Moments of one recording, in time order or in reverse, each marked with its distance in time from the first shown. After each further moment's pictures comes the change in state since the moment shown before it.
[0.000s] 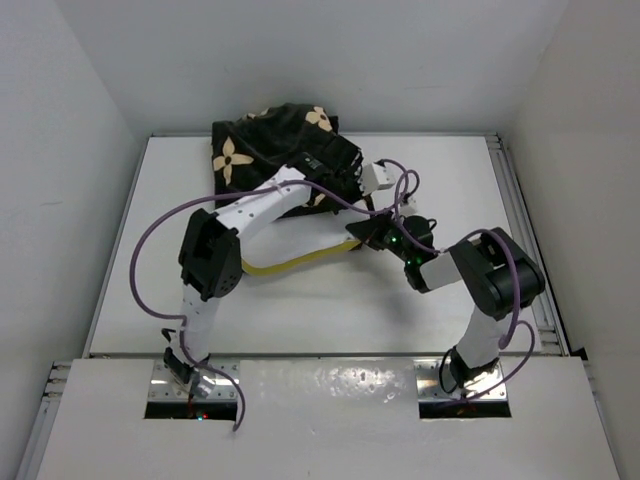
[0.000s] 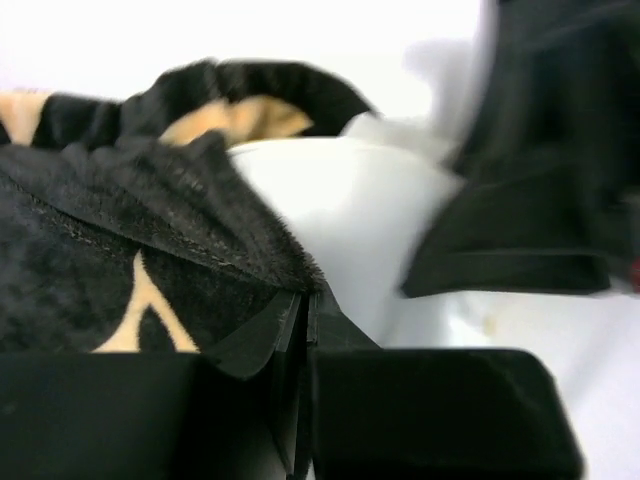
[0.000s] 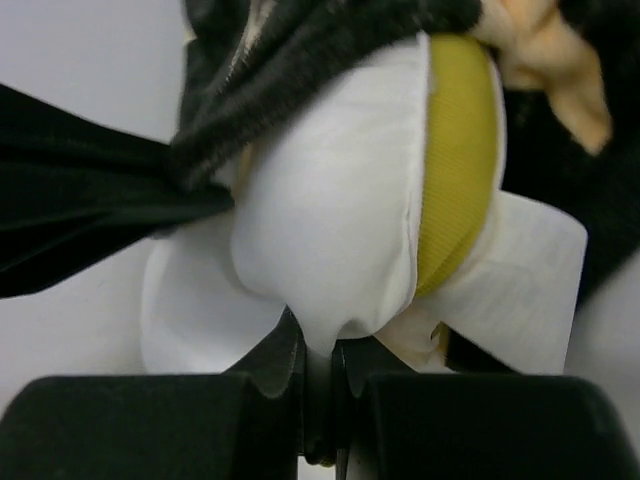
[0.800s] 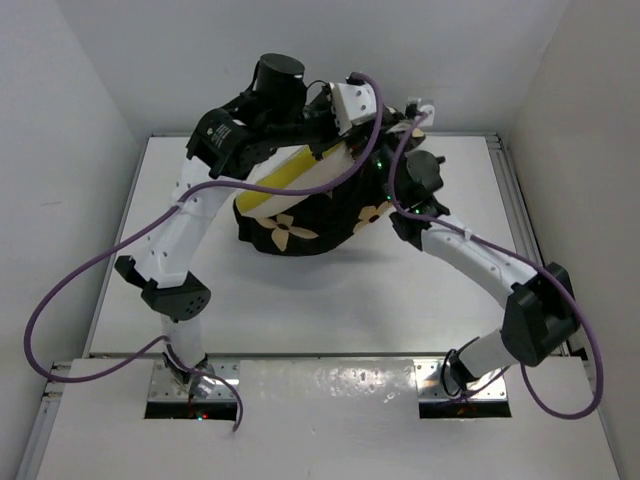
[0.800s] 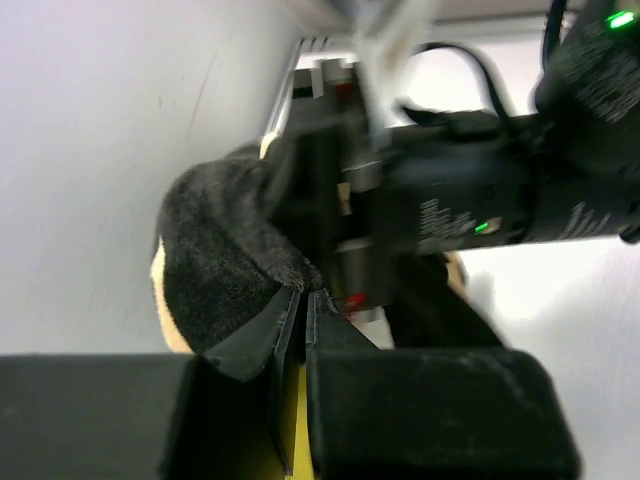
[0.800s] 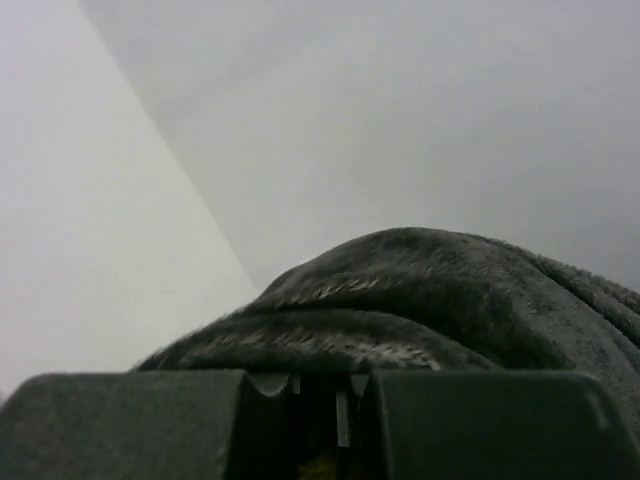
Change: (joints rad) left arm -0.025 -0.270 0.586 -0.287 0.190 0.014; right arm 0.188 -0.324 0.578 -0.221 0.421 -0.531
